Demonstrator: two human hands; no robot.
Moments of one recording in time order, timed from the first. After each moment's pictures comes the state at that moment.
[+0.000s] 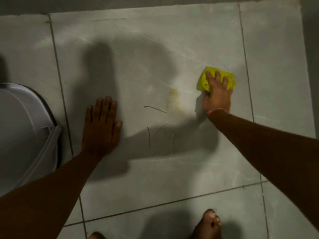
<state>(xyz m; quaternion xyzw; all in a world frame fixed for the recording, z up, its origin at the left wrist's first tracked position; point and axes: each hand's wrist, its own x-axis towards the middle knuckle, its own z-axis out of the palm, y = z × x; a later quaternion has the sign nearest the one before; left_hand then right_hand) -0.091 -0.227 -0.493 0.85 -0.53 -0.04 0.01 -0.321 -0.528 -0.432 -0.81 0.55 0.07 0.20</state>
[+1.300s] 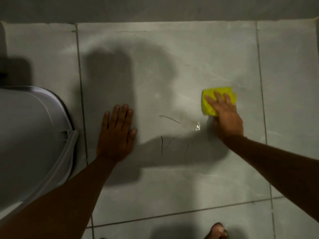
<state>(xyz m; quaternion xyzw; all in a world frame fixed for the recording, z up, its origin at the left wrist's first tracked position) -0.093 -0.231 -0.484 0.85 -0.53 -0.06 0.01 -0.333 -0.510 -0.425 -0.88 0.42 0.08 0.21</state>
